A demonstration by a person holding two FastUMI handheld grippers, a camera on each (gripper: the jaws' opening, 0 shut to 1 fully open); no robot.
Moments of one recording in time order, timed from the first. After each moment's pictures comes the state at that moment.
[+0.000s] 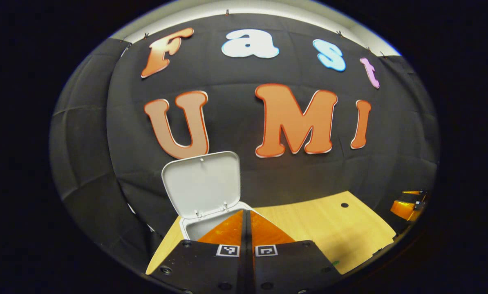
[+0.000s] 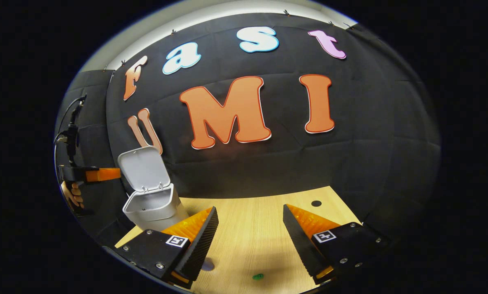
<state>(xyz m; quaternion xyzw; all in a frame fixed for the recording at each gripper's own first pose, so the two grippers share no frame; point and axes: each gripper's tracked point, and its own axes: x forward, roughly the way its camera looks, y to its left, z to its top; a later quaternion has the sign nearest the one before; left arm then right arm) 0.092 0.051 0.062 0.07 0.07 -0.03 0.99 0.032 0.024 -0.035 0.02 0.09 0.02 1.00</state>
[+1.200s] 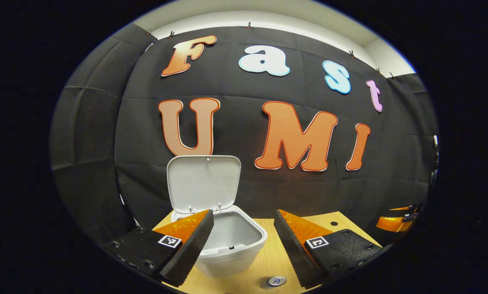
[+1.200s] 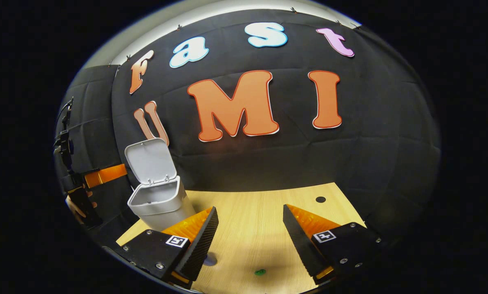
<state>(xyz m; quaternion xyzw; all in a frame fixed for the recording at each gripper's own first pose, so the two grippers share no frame) 0.075 0.053 0.040 0.00 0.03 -0.03 1.00 0.029 0.037 -0.053 0.01 0.12 0.03 0.99</state>
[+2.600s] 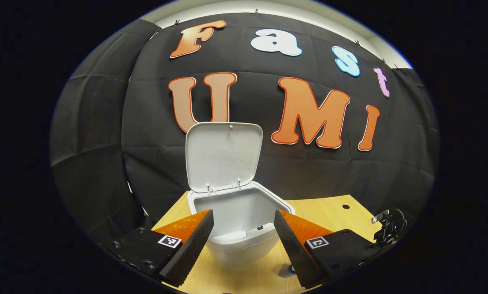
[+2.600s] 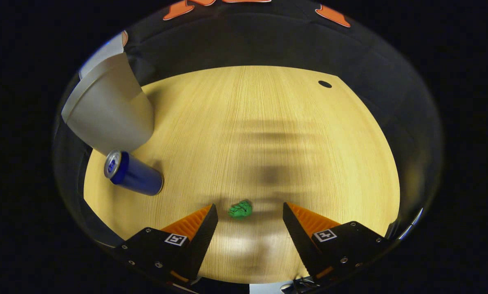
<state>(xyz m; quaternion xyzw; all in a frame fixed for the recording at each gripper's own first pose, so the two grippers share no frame) 0.078 0.114 -0.026 0.01 0.10 0.00 1.00 0.004 0.003 -0.374 -0.03 0.50 -0.02 0.87</state>
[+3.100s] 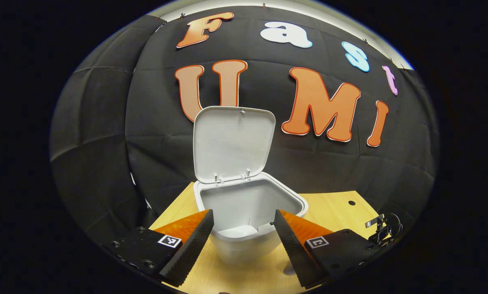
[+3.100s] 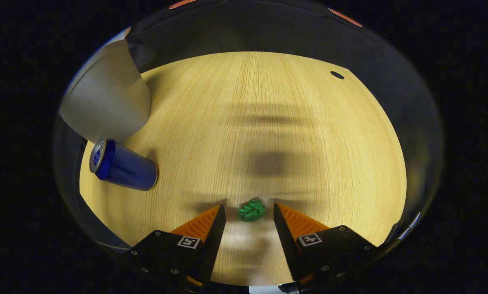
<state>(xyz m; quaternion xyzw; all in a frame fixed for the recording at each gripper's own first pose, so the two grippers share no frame) 0.088 0.129 -0.045 0.00 0.12 0.01 0.99 -0.001 -0.011 -0.366 -0.05 0.53 -0.02 0.85</state>
